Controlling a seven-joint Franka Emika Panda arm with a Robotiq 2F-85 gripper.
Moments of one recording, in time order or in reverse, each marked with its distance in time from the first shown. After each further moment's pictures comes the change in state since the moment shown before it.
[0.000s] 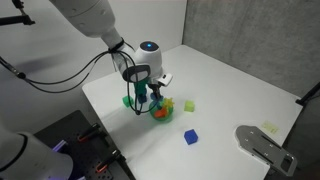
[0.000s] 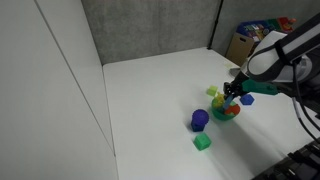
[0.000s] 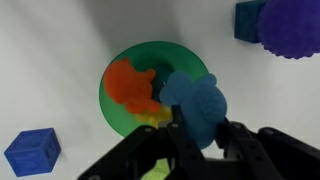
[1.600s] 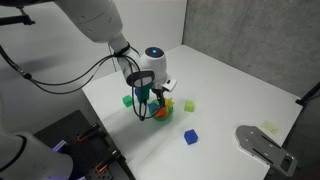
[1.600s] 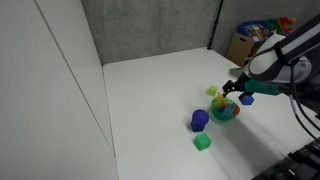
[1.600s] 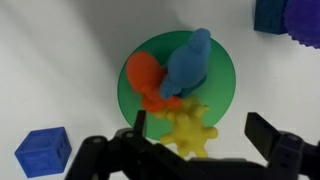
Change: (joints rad) arm -0.089 0.038 0.037 0.017 -0.006 0.013 -0.042
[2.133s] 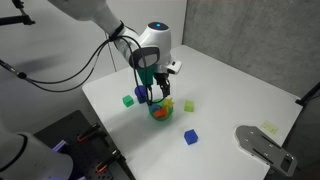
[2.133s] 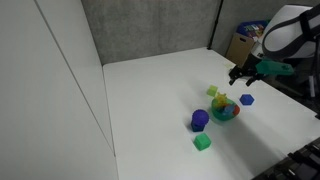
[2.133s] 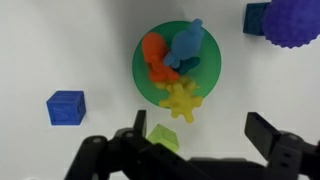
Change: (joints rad) arm 0.075 -0.195 -0.114 0.021 -0.153 -0.256 0.023
